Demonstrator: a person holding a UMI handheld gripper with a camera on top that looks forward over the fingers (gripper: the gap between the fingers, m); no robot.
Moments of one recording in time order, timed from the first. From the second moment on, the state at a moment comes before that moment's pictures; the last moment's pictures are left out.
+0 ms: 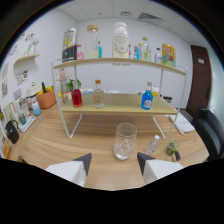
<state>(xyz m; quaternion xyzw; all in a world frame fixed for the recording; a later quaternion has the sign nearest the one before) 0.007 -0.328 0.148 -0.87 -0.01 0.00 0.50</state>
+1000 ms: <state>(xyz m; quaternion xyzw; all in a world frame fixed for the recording) -0.155 -0.108 0.413 -0.76 -0.01 0.03 0.65</state>
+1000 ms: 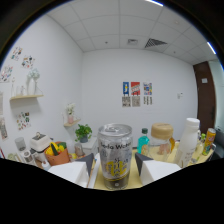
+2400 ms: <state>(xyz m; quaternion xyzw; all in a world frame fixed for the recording) -0.073 -0.237 0.238 -0.78 -0.03 0.06 0.62</state>
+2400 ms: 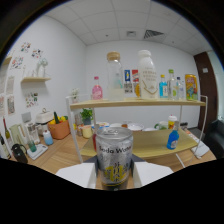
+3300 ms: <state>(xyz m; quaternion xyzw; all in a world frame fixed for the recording) -0.014 -0.205 0.215 -0.49 0.52 0.57 0.39</state>
